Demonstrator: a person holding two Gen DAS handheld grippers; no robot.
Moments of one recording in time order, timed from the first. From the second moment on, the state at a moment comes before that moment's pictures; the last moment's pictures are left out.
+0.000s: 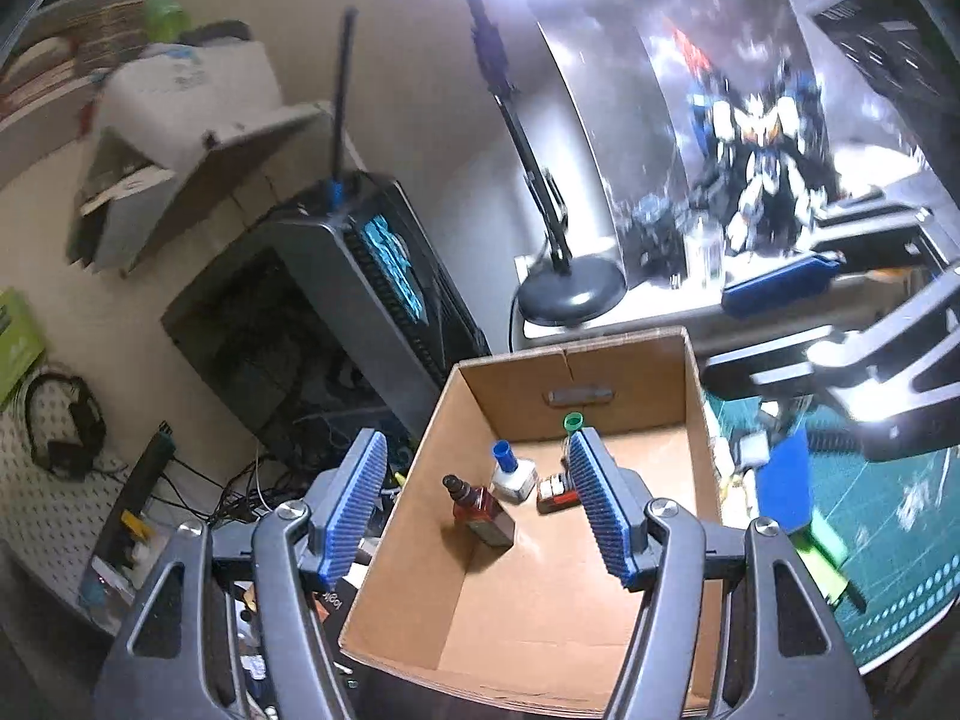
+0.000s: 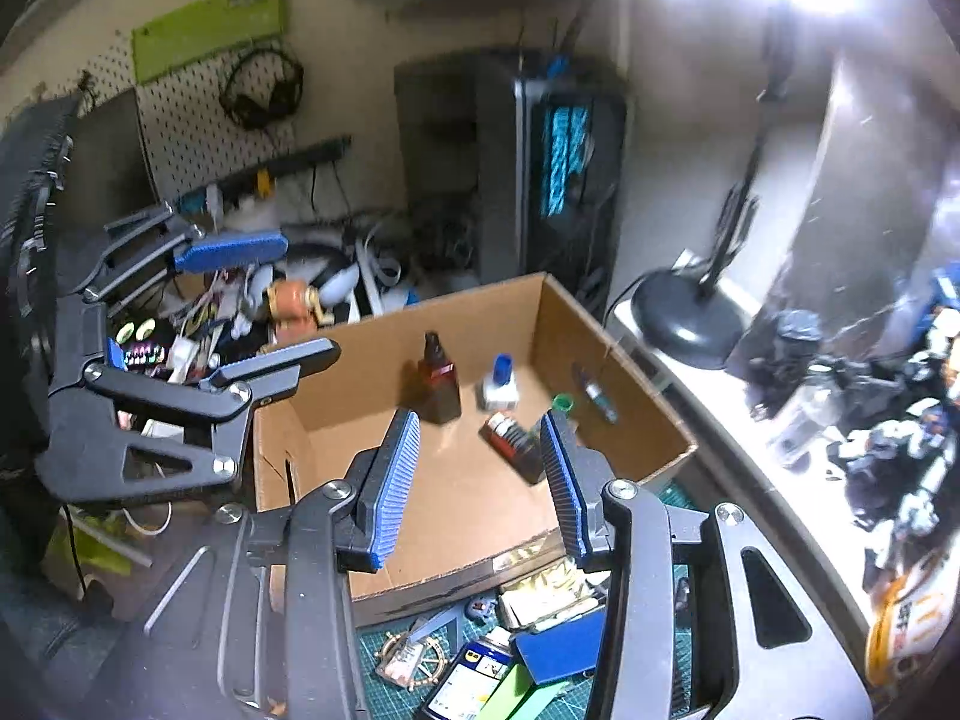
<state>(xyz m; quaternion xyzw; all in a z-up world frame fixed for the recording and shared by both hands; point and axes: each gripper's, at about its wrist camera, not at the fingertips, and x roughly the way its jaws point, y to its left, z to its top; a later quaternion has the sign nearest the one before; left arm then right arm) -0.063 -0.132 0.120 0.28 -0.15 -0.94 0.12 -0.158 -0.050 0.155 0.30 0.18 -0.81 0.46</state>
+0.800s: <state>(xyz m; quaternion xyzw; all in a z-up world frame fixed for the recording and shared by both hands) 0.004 -0.016 0.024 0.26 -0.12 -0.96 -0.02 -0.046 0.135 0.083 0.25 0.05 -0.91 0.34</state>
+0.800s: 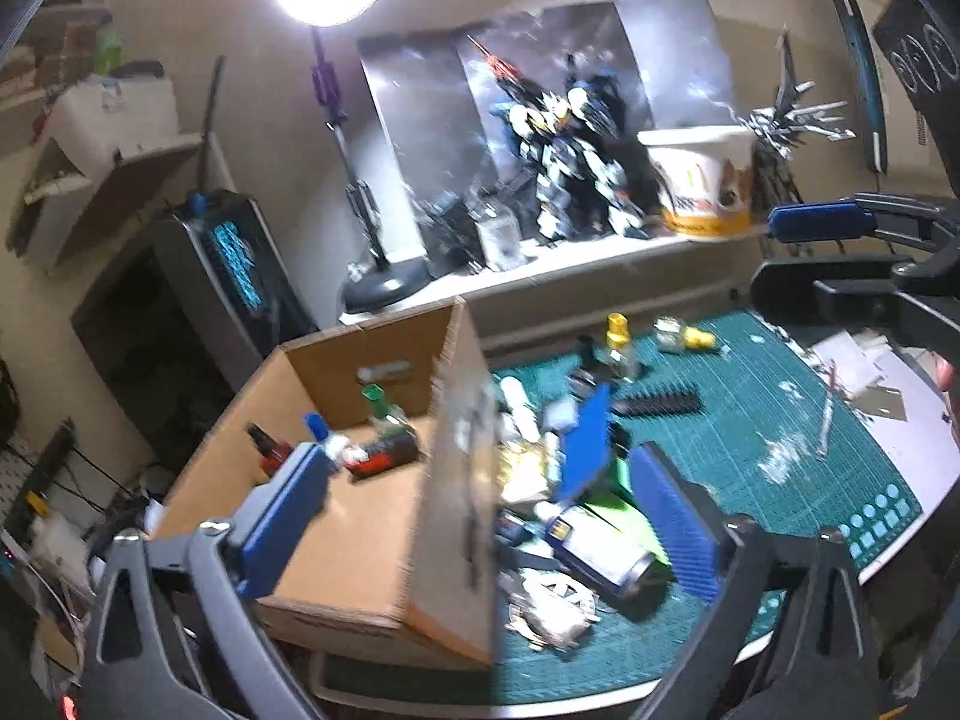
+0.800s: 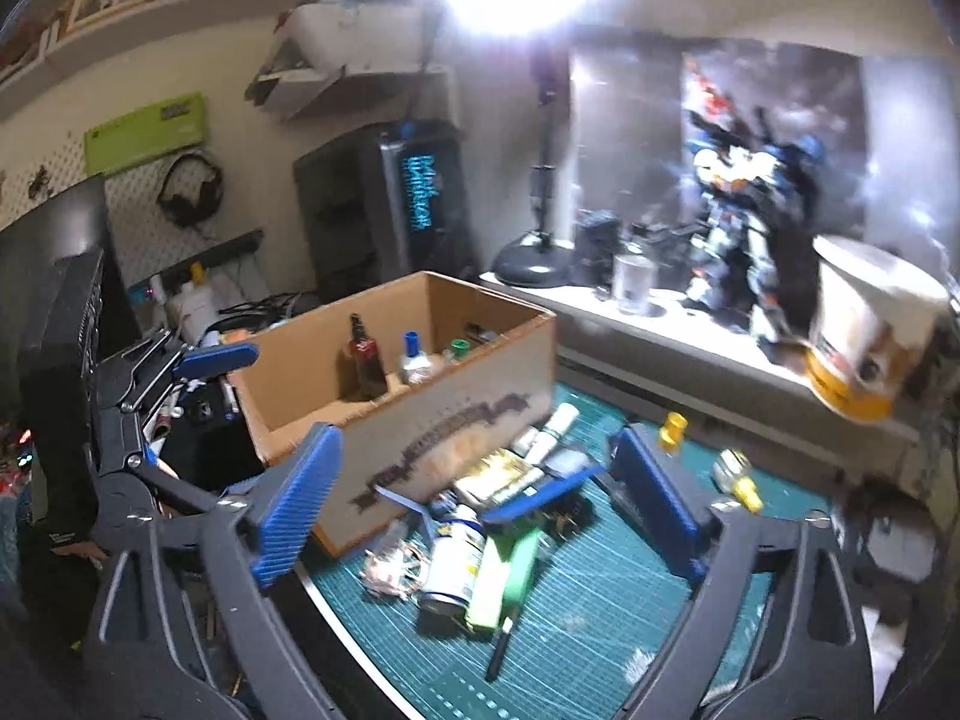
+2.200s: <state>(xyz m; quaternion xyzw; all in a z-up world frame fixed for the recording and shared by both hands) -0.032 0.016 -0.101 0.32 0.06 -0.95 0.01 0.018 0.300 -0.053 0.25 -0.06 -0.95 0.20</state>
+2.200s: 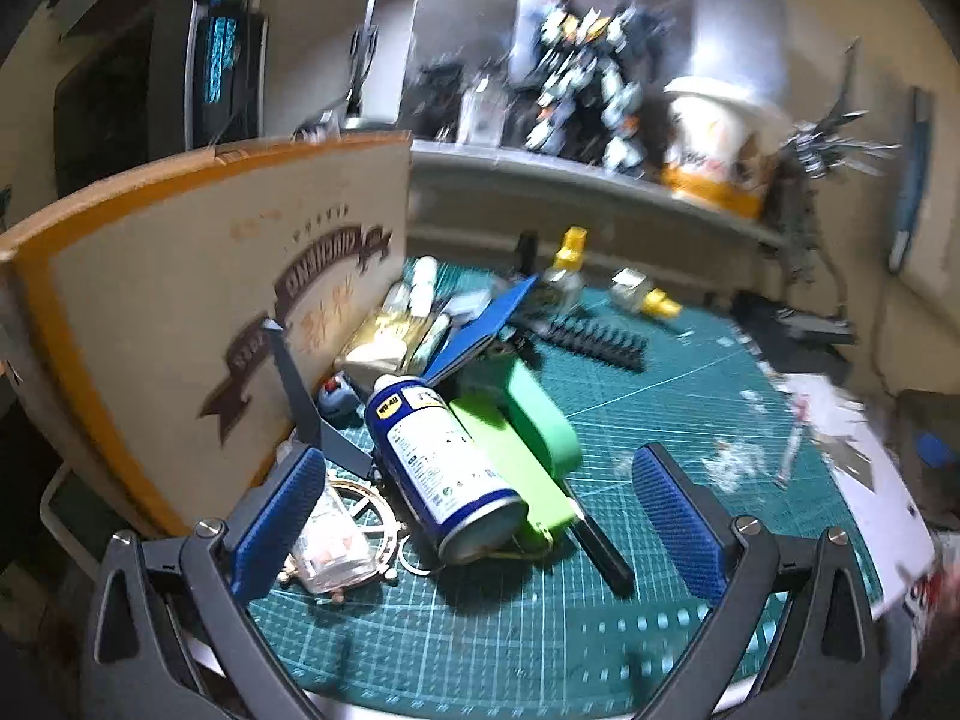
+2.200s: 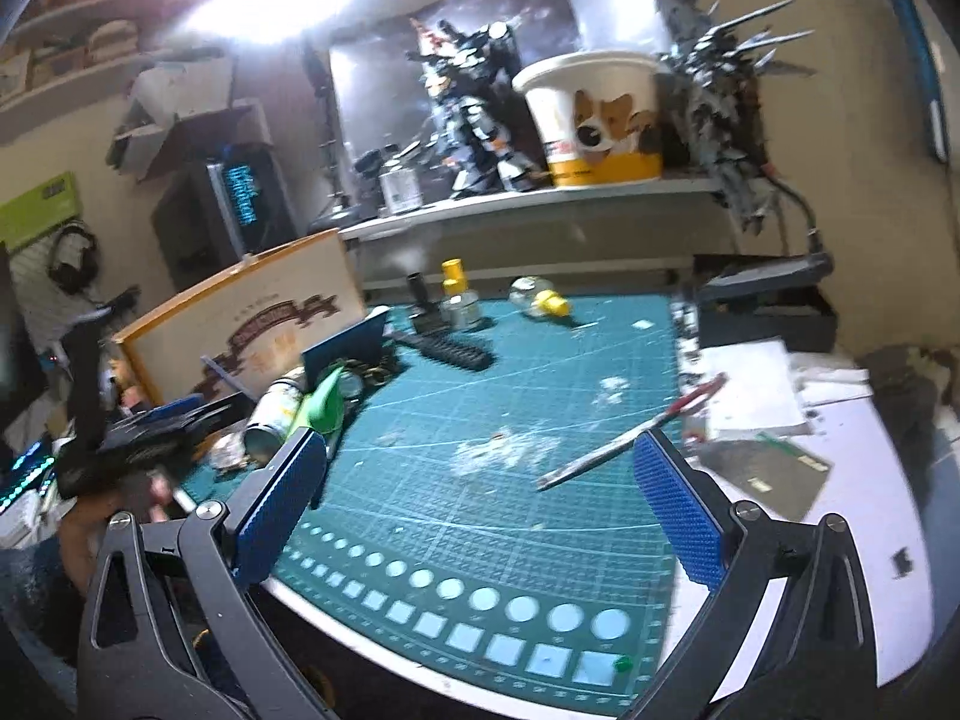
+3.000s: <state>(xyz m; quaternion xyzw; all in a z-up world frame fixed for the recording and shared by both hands) -0.095 0.003 -0.115 0.50 0.02 -0.87 -0.01 -0.125 0.262 0.006 0.30 0.09 -0.92 0.25</state>
